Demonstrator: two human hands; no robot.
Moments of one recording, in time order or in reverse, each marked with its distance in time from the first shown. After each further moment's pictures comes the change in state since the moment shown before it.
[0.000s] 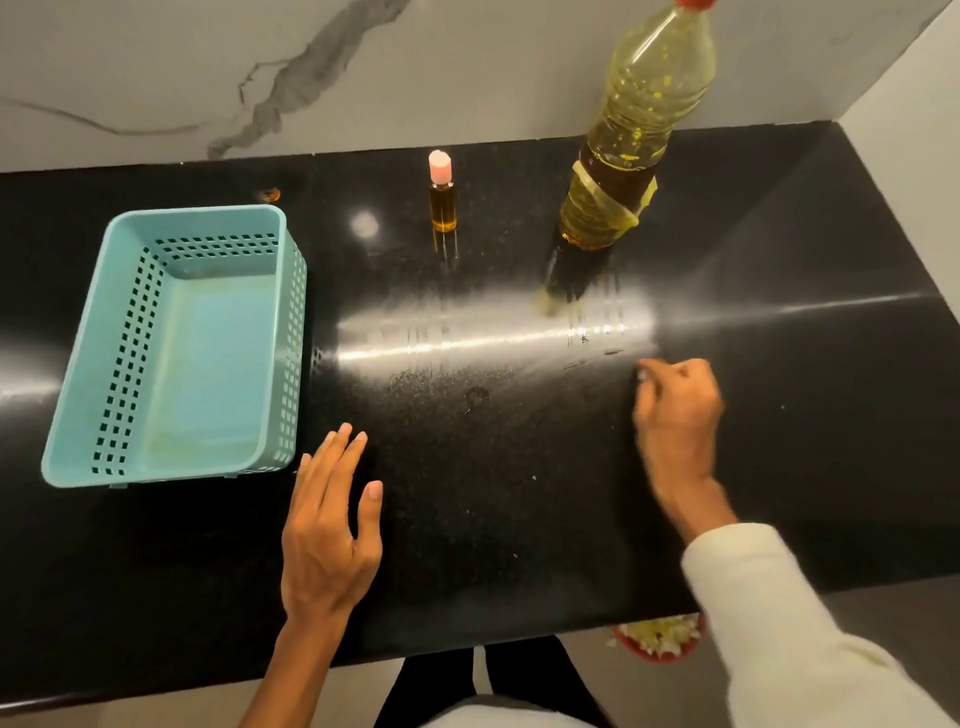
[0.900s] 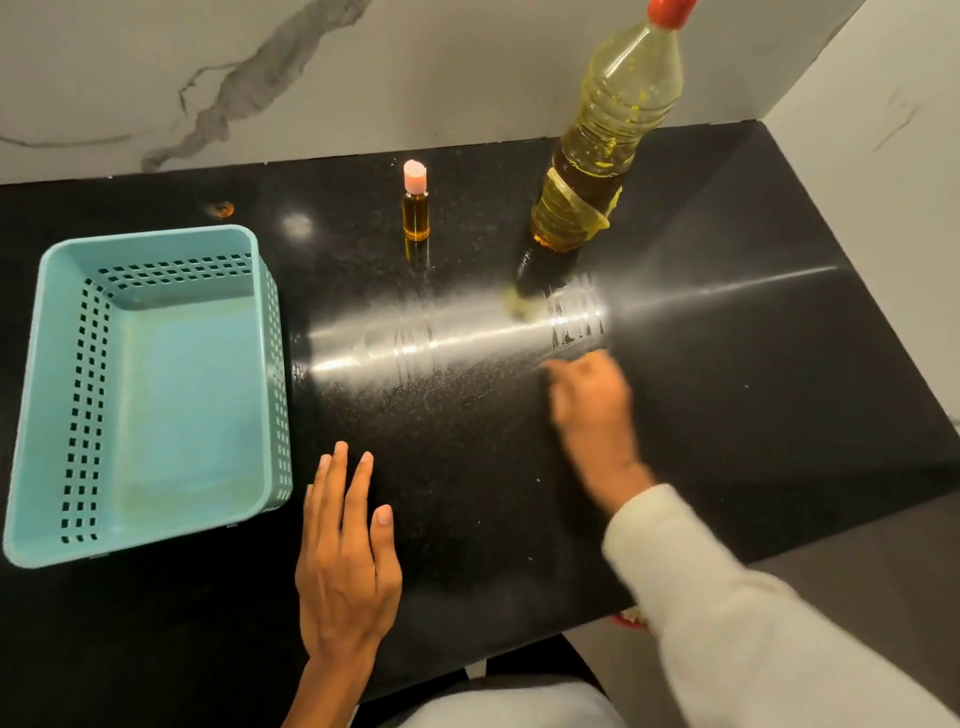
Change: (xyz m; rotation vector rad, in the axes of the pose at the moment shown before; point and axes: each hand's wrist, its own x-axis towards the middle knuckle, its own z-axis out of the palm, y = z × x) left_hand 0.001 0.001 -0.002 0.028 -0.072 -0.023; right_hand -0.024 -0.058 0.031 0.002 -0.031 -0.244
